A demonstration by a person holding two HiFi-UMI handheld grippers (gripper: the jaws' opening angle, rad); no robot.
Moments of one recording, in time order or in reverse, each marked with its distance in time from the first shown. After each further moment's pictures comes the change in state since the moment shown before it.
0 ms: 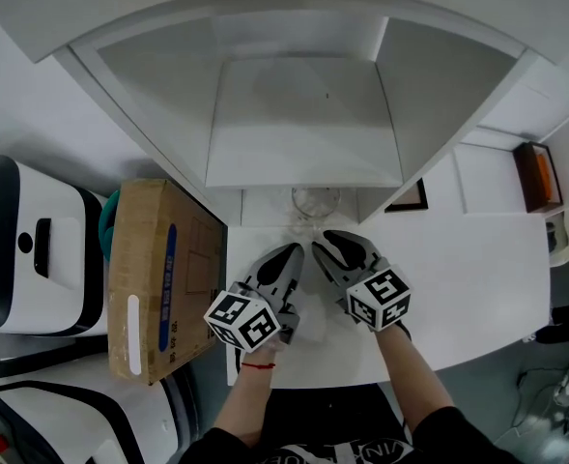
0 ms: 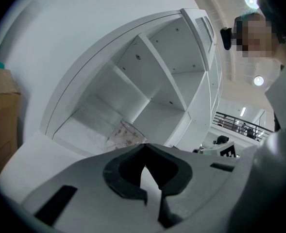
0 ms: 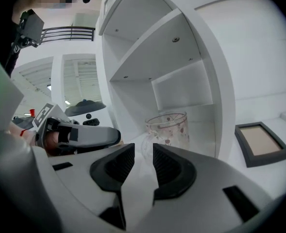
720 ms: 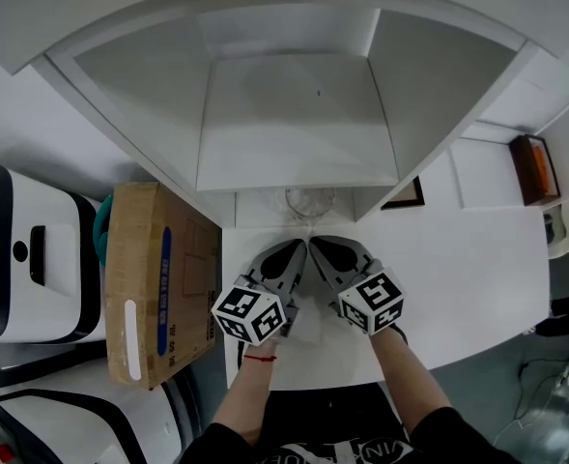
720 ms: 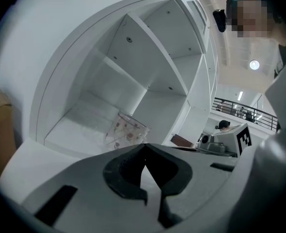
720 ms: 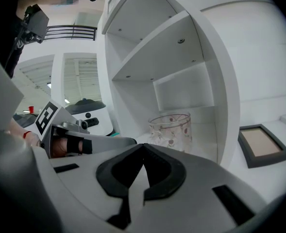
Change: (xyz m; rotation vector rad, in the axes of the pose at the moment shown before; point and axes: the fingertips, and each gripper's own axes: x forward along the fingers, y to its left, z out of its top) left arm 0.022 0.007 -0.018 0.130 0.101 0.003; right arm 0.003 0.006 0.000 -0.025 -0.013 -0.017
